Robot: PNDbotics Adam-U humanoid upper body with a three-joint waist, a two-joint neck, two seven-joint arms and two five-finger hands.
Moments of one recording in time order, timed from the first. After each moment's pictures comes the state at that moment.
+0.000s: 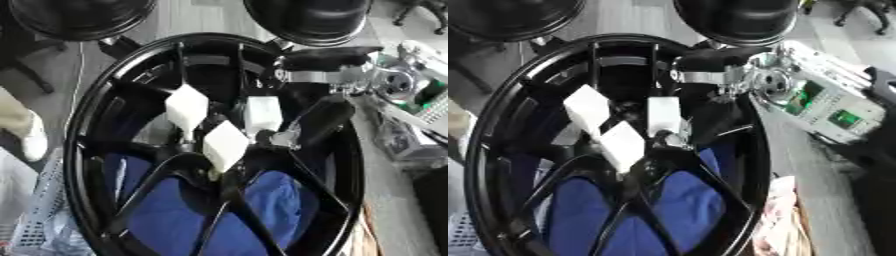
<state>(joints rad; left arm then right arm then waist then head) -0.29 0.65 0.05 -1.98 0.32 0.09 0.42 -0.77 -0.91 0.62 -1.99 0.27 0.38 0.62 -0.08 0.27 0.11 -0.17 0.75</state>
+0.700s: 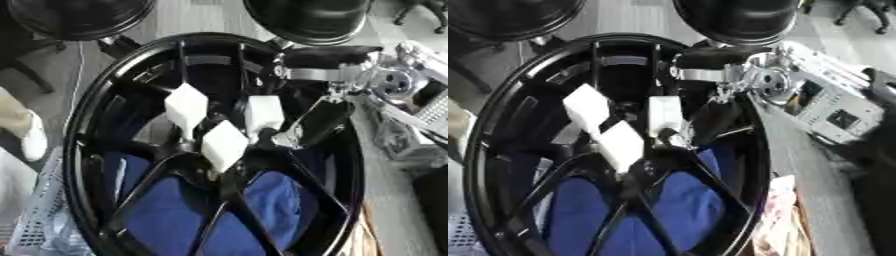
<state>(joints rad) -0.29 0.65 0.05 -1.98 0.32 0.09 0.42 -0.77 -0.91 0.62 -1.99 0.24 0.41 0.58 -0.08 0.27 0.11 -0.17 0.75</state>
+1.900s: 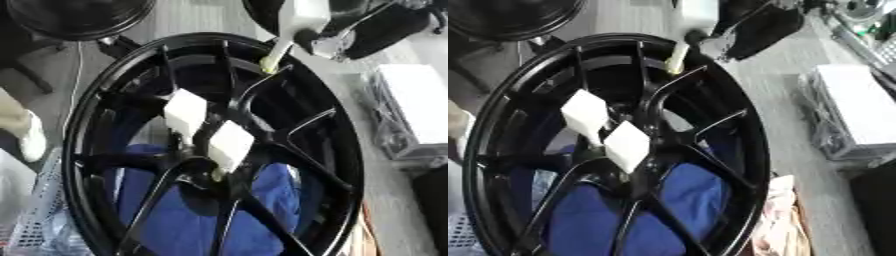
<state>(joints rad) -0.28 0.65 0.06 -1.98 0.31 0.09 0.42 -0.69 -1.03 0.26 -1.99 0.12 0.47 0.29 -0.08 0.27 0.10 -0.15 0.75</state>
